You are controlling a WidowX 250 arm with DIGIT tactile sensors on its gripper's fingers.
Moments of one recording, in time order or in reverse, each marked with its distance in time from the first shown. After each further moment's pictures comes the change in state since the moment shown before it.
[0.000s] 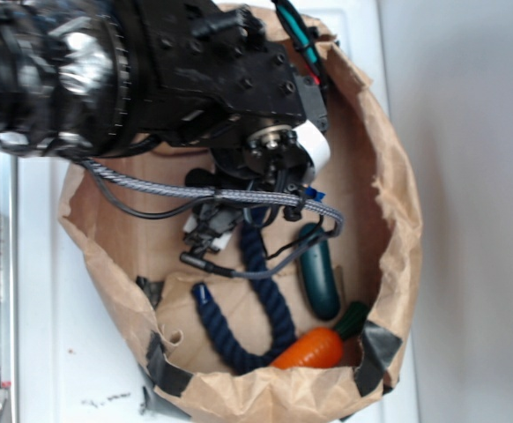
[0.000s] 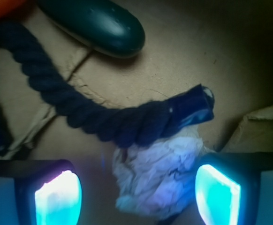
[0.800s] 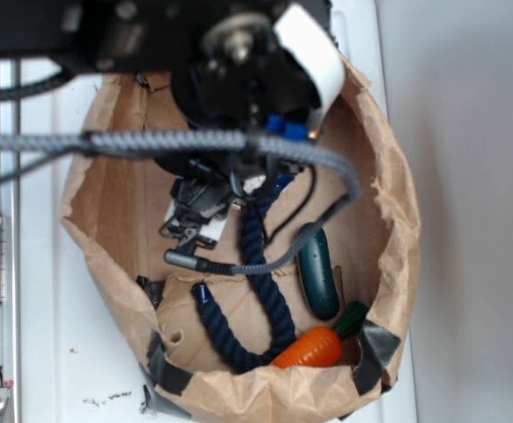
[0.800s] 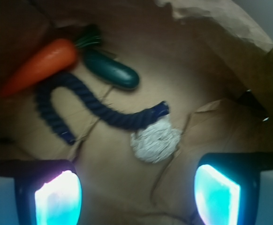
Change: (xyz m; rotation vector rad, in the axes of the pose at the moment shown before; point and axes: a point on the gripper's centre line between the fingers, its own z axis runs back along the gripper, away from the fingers) arm -0.004 0.011 0.088 0.062 -0.075 0.147
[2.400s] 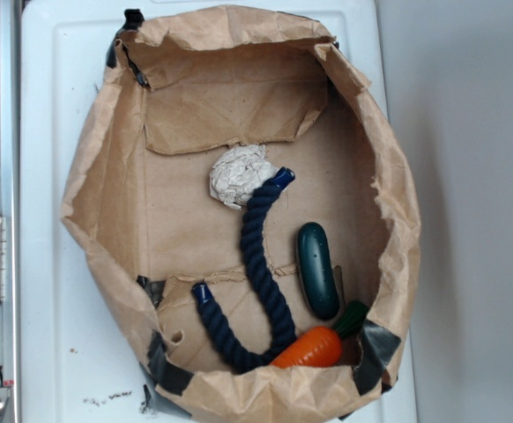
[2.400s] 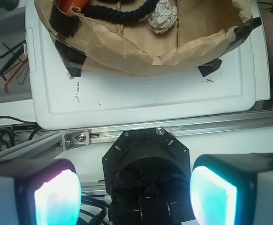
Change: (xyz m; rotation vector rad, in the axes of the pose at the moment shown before) arm -0.093 -0.115 0.137 -0.073 0.139 0.435
